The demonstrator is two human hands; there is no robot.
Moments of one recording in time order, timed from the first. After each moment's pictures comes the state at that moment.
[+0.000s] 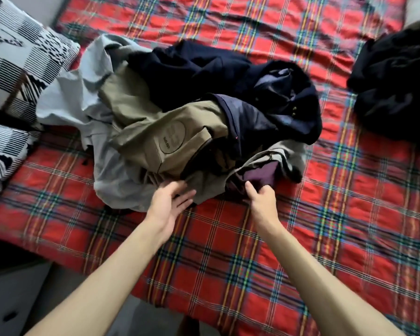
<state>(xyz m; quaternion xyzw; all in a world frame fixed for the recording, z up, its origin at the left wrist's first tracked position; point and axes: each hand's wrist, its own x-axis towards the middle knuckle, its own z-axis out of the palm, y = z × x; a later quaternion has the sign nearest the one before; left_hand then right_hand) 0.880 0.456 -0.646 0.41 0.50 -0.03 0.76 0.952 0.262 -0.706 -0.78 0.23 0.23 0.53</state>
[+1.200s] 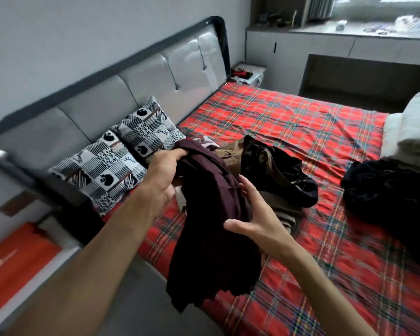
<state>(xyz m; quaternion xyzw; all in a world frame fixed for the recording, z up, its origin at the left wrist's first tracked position) 0.715 0.399 -0.211 0.56 0.39 0.22 0.70 0.770 0.193 -0.301 -0.72 -0.36 0.26 0.53</state>
